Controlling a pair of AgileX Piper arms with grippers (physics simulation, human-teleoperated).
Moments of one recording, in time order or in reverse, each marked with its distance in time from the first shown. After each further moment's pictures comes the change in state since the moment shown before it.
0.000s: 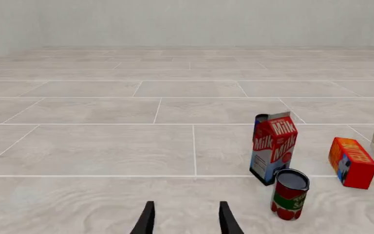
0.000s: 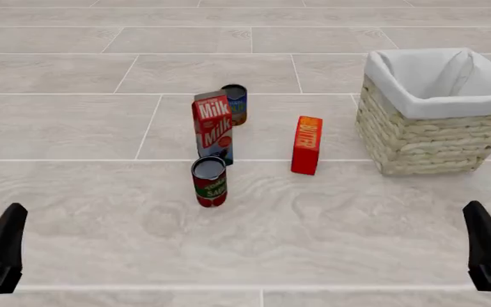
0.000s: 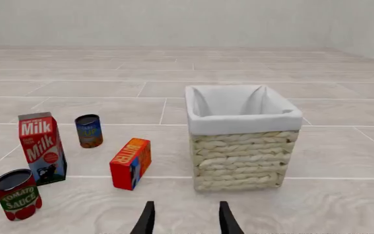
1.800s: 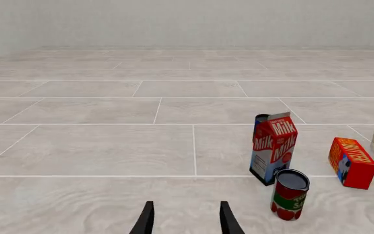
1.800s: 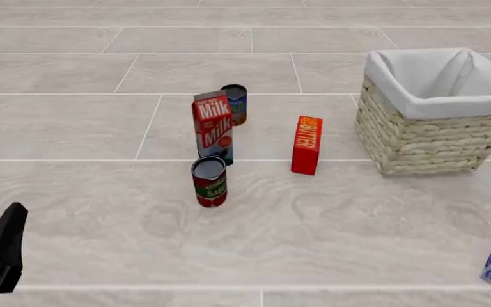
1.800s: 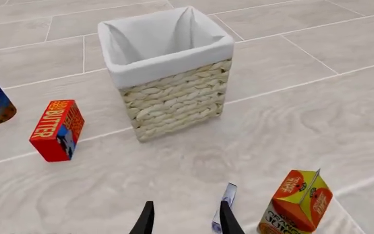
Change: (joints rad) left arm 0.000 0.004 -0.003 -0.001 0.000; right arm -0.314 0.132 -0.136 0.347 0.045
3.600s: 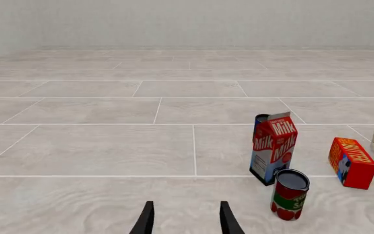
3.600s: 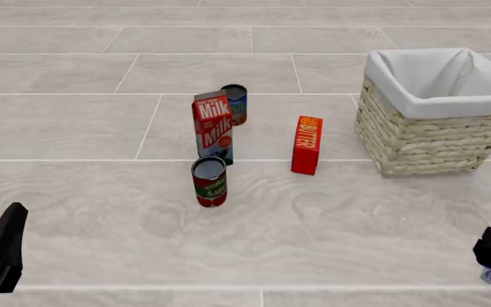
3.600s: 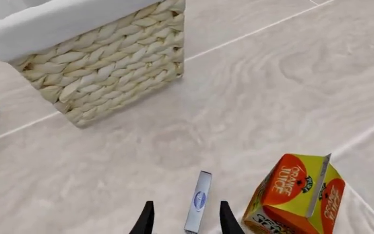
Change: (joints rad) left arm 0.000 0.000 0.000 0.000 0.000; right arm -0.178 0.843 0.140 -0.769 -0.002
